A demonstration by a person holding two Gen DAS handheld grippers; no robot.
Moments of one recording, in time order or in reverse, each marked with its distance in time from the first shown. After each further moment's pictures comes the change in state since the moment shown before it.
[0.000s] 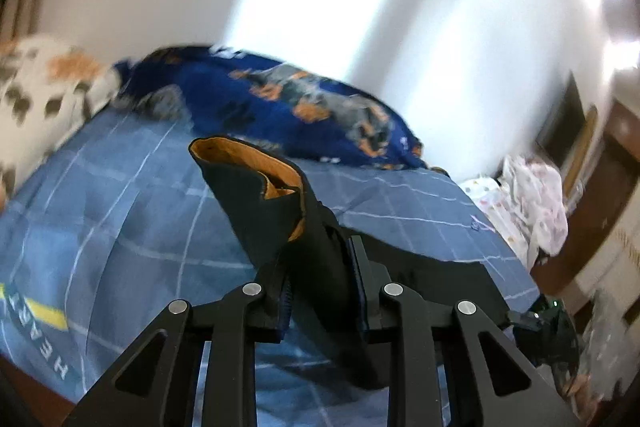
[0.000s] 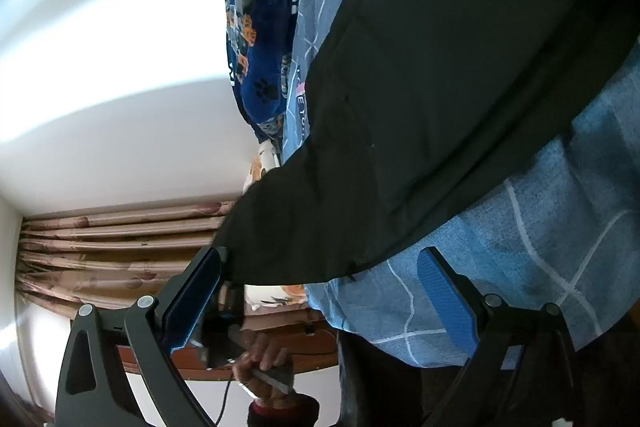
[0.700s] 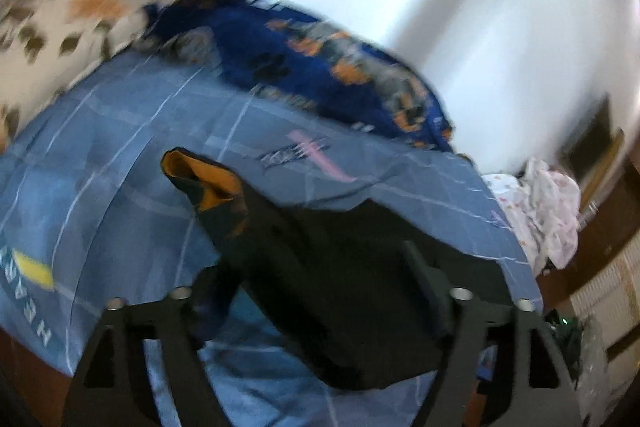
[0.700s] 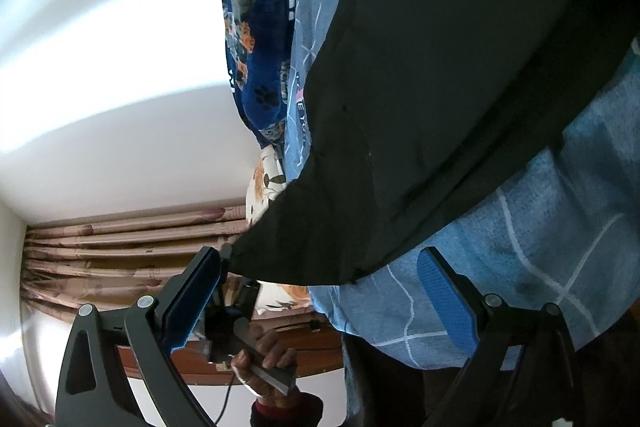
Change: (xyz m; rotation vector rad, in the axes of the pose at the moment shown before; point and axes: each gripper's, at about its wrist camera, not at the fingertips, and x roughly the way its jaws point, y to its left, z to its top) left arm 0.037 0.038 -0.015 -0.199 0.152 0.087; right arm -0.002 -0.003 0.004 0.030 -0.009 0.014
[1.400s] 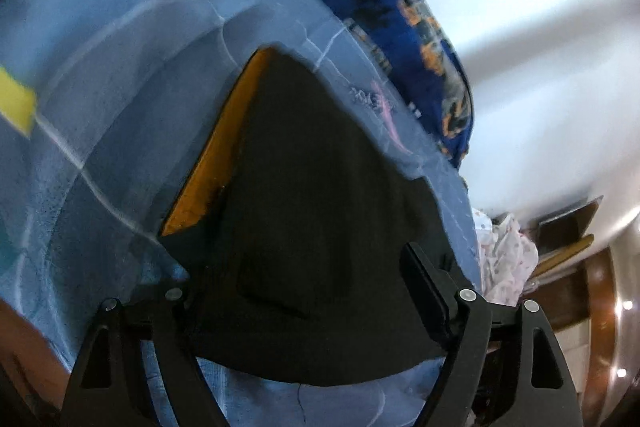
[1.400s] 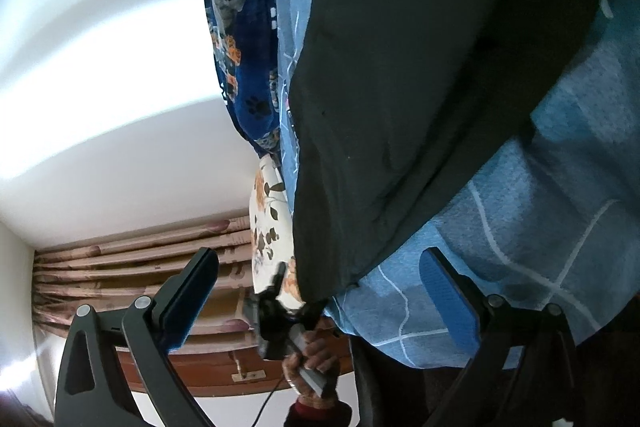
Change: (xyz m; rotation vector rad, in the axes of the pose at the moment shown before) left arm 0.031 0.119 -0.047 -0.387 0.103 -0.188; right arm -0.004 -0.015 0.002 0.089 -0.016 0.015
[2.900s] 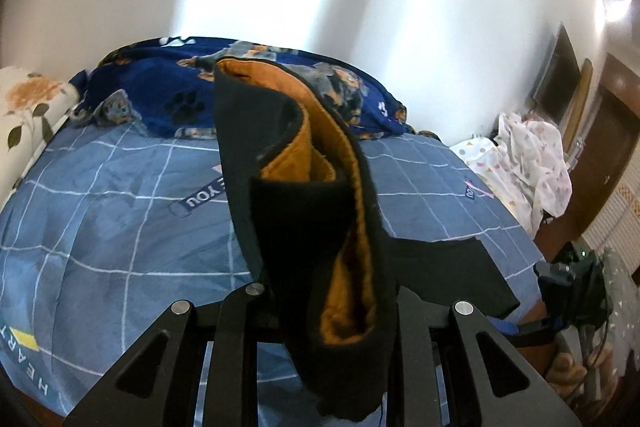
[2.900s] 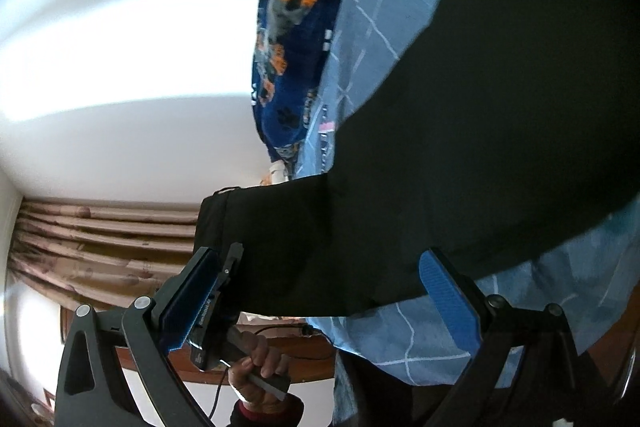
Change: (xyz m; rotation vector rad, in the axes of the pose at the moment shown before) left arm 0.024 -0.231 -0.038 0.696 -0.105 0.132; right arm -0.024 0.062 0.029 -0.229 -0.023 -0.023
